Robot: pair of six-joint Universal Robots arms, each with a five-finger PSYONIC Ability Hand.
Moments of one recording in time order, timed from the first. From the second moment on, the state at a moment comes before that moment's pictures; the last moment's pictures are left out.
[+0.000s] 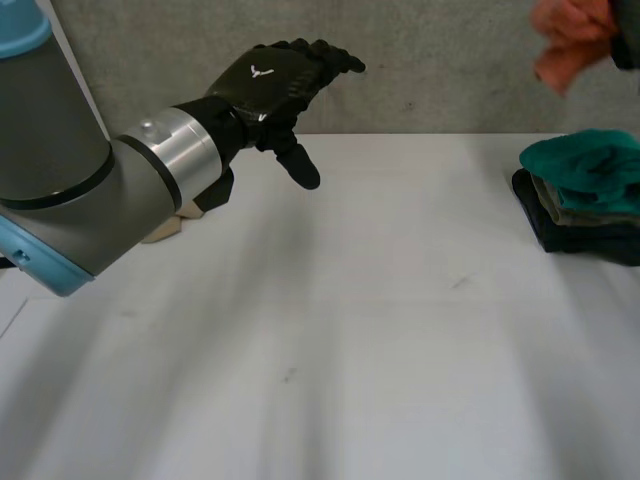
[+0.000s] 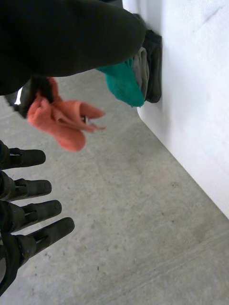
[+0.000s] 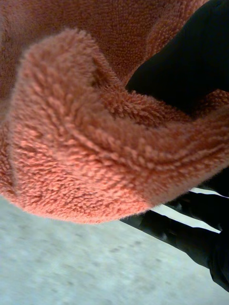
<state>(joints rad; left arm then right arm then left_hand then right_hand) 4.20 -1.96 -1.05 3.06 -1.17 3.23 1.55 -0.87 0.98 -0.79 1.23 2.73 0.19 0.21 0.21 0.20 0.05 0.98 1.14 1.16 1.20 0.91</state>
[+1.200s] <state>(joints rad) 4.05 -1.91 -0.97 3.15 -1.18 3.21 1.22 -1.34 1.27 -0.18 1.36 2.64 0.19 0.21 0.21 0.20 0.05 0.22 0.21 0.21 0.21 0.04</state>
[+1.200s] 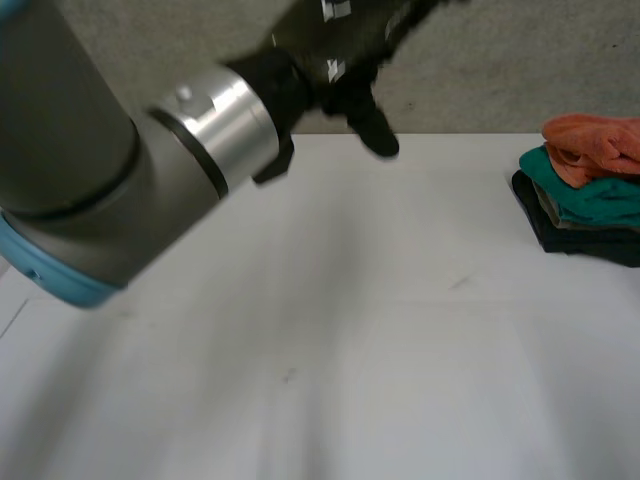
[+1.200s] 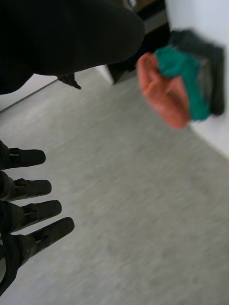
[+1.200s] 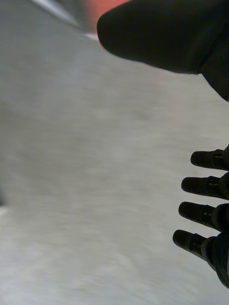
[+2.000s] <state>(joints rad) 4.74 -2.79 -0.52 3.29 -1.26 3.89 1.84 -1.24 1.85 -0.32 1.28 2.58 0.20 0.22 0.22 0.21 0.05 0.22 0.21 0.21 0.21 0.04</state>
